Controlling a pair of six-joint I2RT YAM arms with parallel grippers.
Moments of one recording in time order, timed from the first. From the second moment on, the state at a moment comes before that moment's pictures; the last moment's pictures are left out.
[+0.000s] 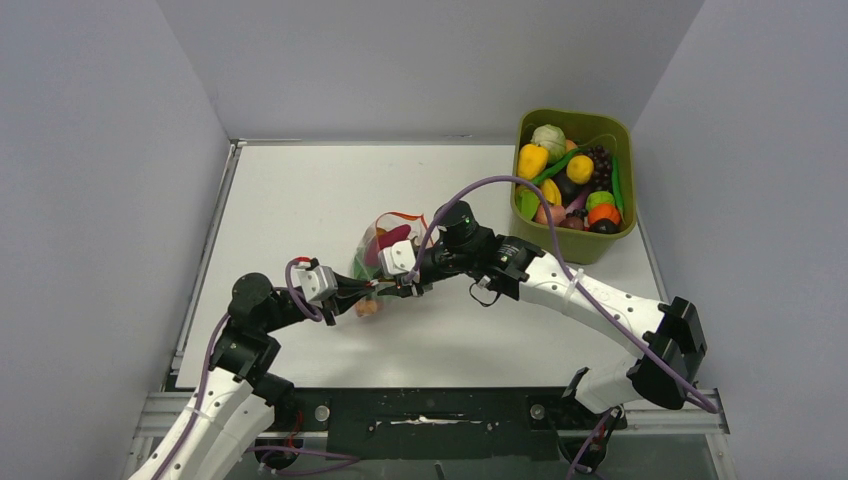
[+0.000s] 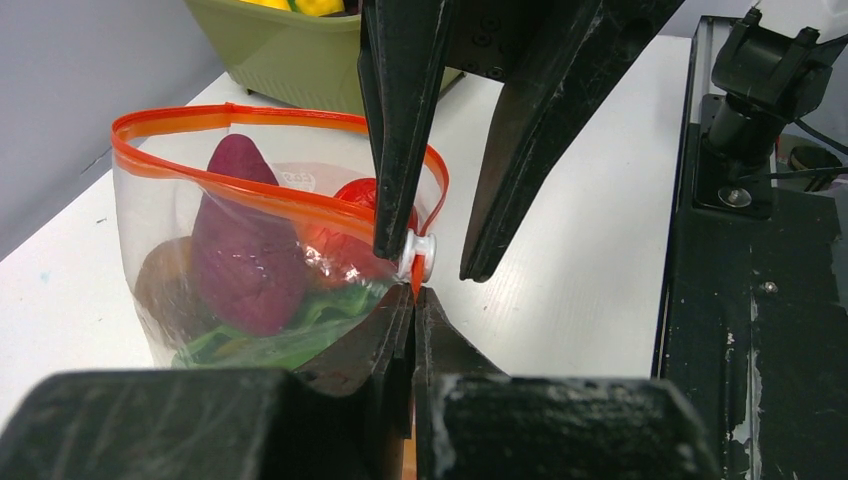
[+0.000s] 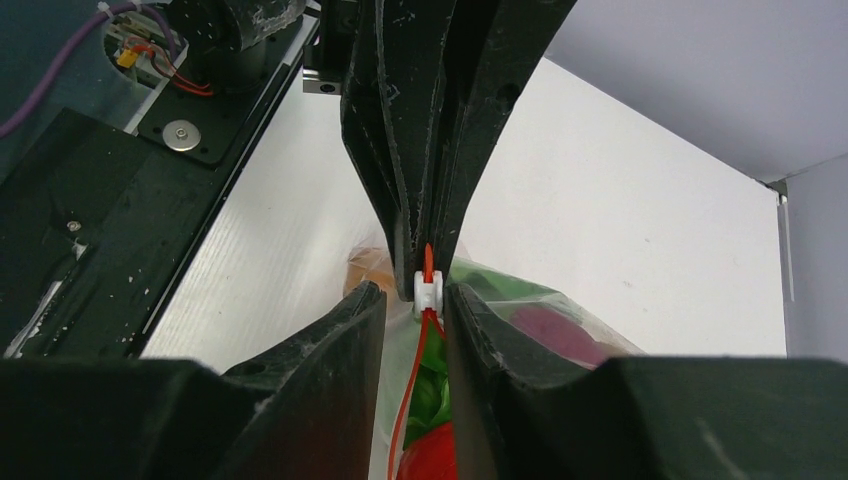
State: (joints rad) left arm -0.38 0.52 0.43 0.07 0.79 0.09; right arm 0.93 1.42 1.21 -0.25 -0.74 -0.72
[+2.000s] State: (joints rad) left arm -0.38 0.39 0.40 0.19 0.79 -0.08; right arm 0.84 1.33 1.17 -0.32 -0.76 -0.72
